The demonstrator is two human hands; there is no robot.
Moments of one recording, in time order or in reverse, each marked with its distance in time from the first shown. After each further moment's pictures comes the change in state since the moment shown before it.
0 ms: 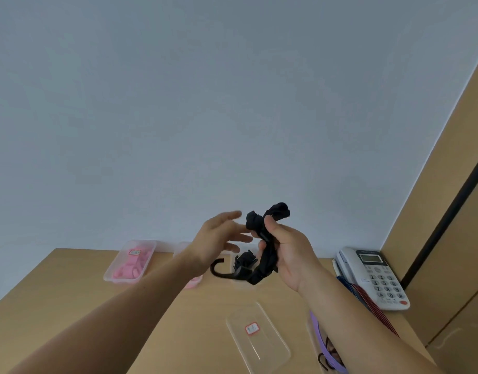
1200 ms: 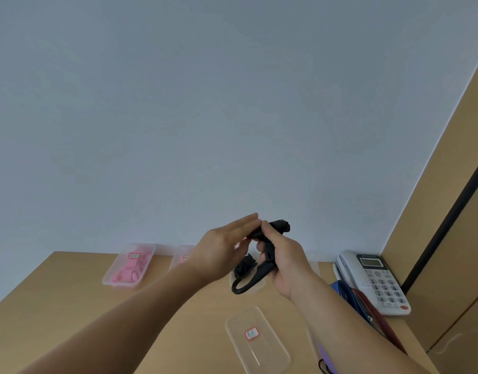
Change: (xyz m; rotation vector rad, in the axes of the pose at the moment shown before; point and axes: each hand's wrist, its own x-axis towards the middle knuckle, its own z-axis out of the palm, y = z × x) left_hand 0.005 -0.013 0.009 0.926 0.227 0.840; right_hand -0.003 0.004 0.014 0.032 0.120 0.059
